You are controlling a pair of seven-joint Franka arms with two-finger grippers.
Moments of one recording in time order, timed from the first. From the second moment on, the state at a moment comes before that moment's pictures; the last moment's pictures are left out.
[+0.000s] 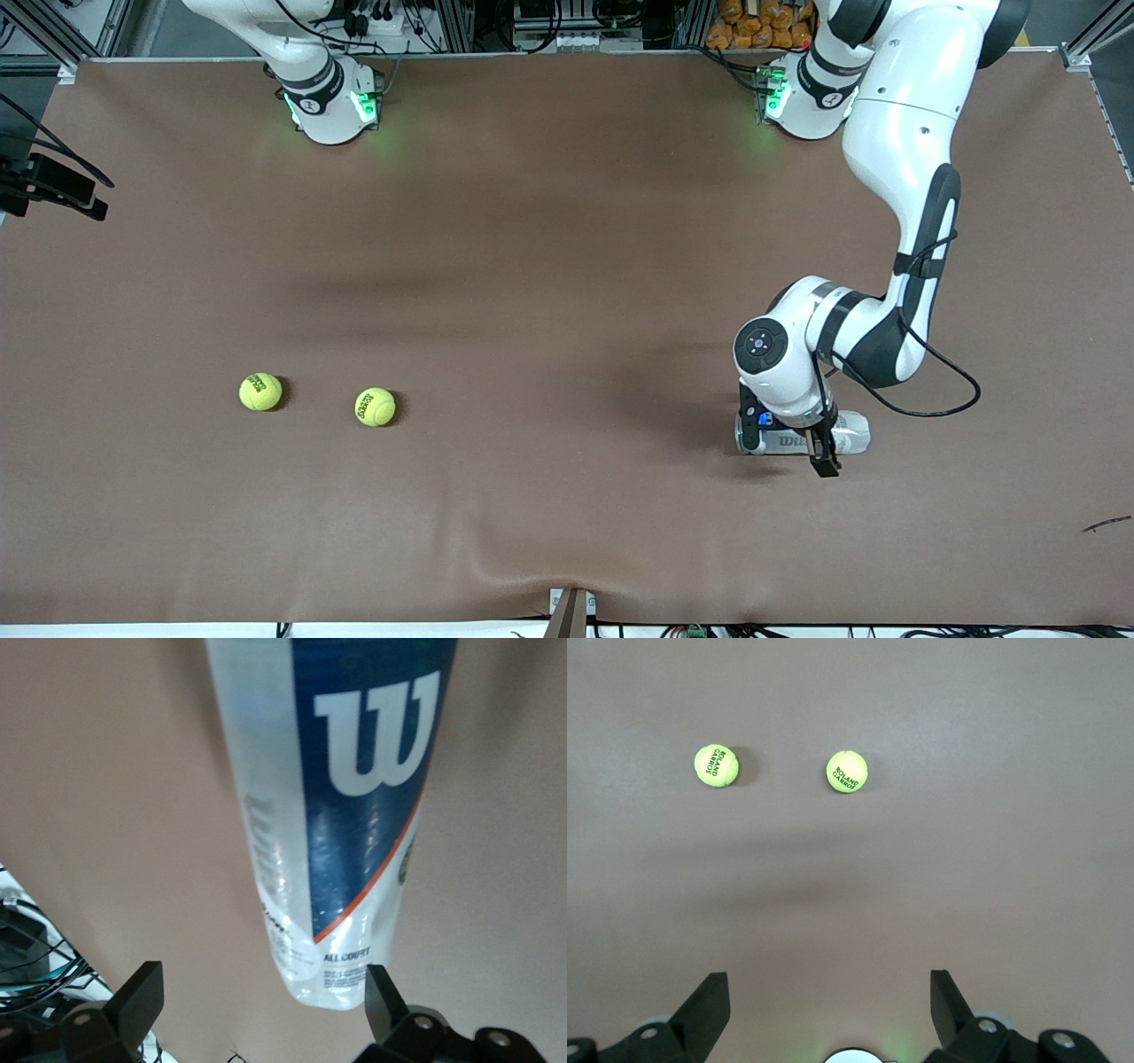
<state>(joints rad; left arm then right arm) -0.31 0.77 -0.02 -1.47 0.77 2.12 0.82 -0.05 0.00 -0.04 -1.48 0.01 1.40 -0.01</state>
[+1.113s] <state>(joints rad) -0.32 0.82 -0.02 -1.47 0.76 2.11 0.77 -0.05 0.00 -0.04 -1.48 0.01 1.40 -0.01</state>
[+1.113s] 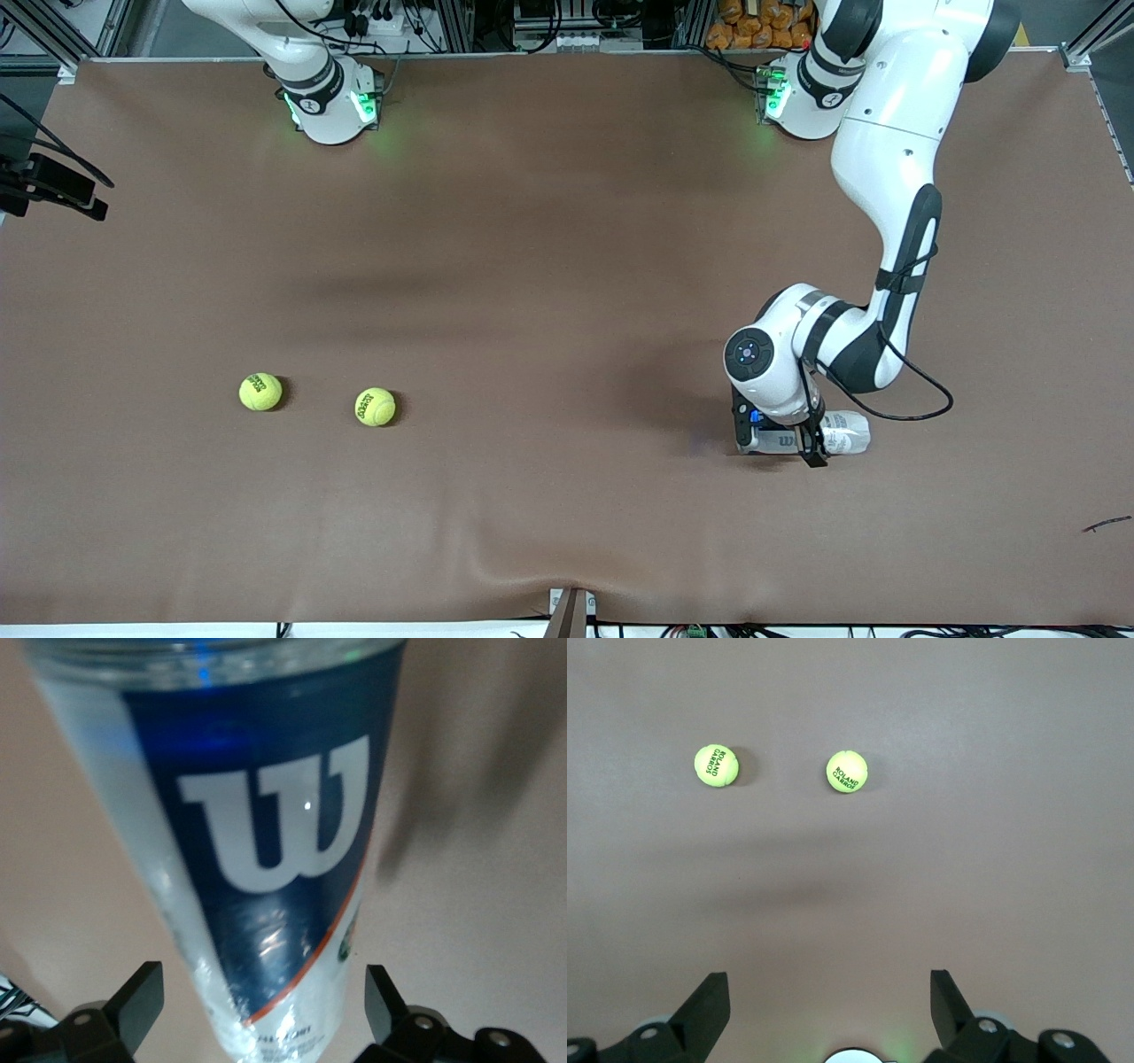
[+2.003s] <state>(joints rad) -0.31 0.84 -0.02 -1.47 0.76 2.11 0.75 -0.05 0.00 -0.04 -1.48 0.01 1.40 -0.01</state>
